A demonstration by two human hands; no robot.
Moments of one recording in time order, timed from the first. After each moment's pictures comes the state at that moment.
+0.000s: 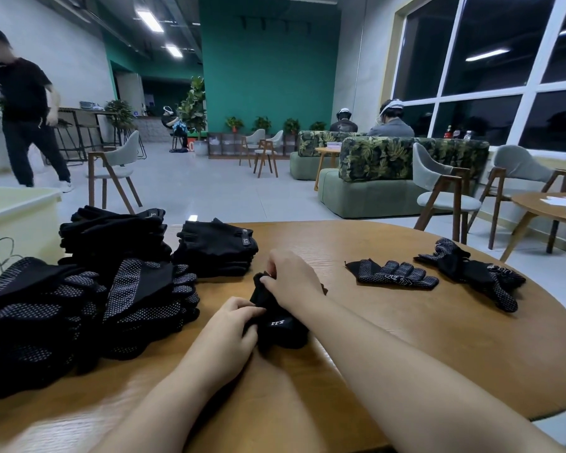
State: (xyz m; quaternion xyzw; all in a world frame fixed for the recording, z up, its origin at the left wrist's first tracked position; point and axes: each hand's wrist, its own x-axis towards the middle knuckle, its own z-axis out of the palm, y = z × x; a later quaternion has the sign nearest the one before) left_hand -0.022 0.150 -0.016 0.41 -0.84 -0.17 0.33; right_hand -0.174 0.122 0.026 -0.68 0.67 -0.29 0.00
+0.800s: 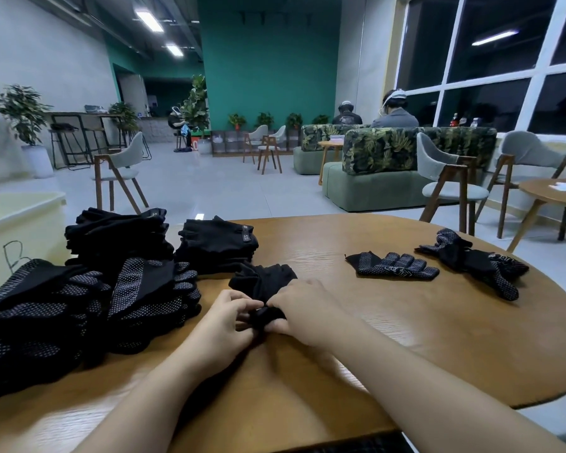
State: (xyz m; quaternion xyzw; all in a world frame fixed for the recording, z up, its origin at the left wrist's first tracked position) left_hand -0.015 0.153 -0.007 0.40 -0.82 -0.29 0.31; right_hand -0.183 0.179 0.019 -0.80 0.60 -0.03 -0.09
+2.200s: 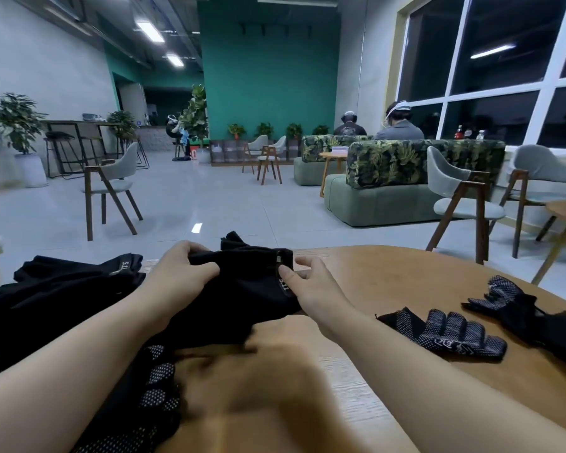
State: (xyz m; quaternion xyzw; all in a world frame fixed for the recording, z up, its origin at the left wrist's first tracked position) left_hand -0.021 0.001 0.099 0.54 -0.67 -0.33 0.40; right_hand -0.213 0.033 0.049 -0.46 0.57 -0.56 0.39
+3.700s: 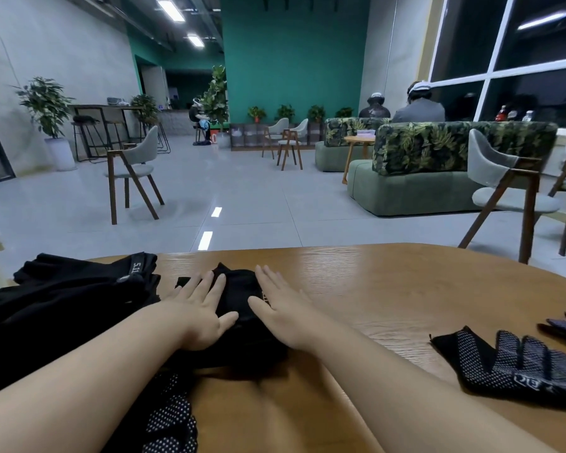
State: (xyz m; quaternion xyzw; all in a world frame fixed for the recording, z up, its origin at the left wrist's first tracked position) left_hand -0.005 -0.061 0.048 0.58 -0.80 -0.03 -0.15; right_hand -0.172 -0.036 0.016 -0.74 0.62 -0.19 0.21
